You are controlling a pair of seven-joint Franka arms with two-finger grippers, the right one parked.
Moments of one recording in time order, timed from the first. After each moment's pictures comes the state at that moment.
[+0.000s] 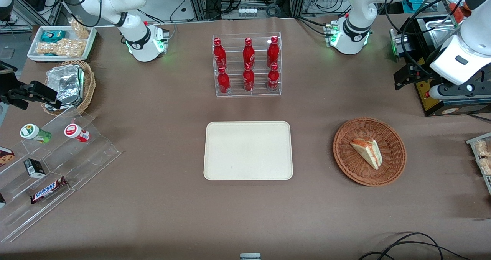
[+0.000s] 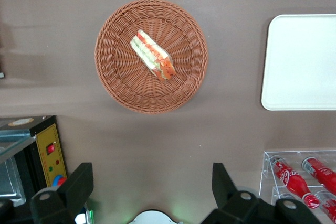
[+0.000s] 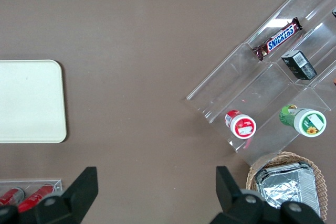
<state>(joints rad) -0.08 -0.02 -0.05 -1.58 0.01 1.47 -0.11</state>
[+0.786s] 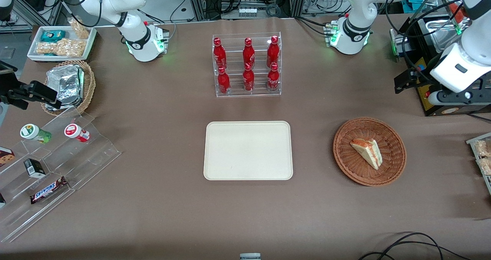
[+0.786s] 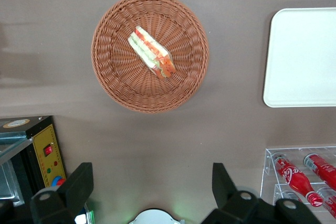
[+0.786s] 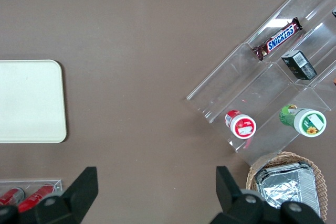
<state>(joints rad) -0.06 0.01 -0.05 -1.58 0.00 1.47 -0.09</state>
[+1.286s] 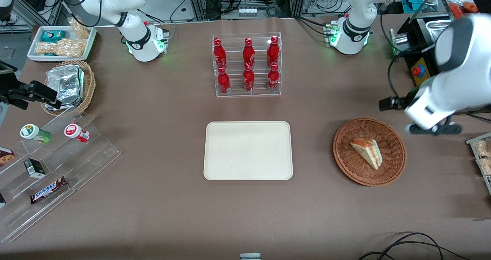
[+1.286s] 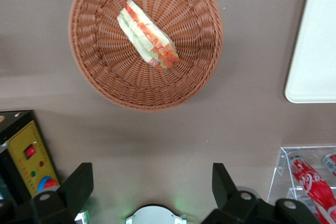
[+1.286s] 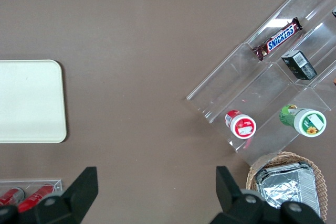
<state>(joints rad) -0.06 0.19 -0.05 -1.63 0.00 1.53 -0.09</state>
